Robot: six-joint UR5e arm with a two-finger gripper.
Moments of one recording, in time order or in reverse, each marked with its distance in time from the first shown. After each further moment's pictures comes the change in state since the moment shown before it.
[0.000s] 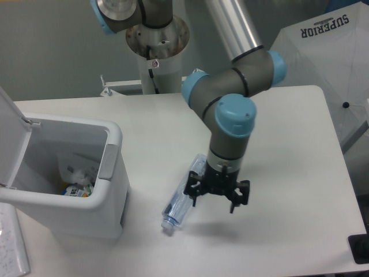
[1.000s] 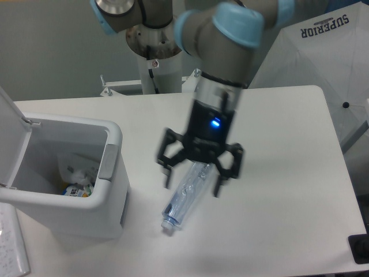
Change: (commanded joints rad) arm 0.077 0.060 0.212 0.003 -0.275 -0.322
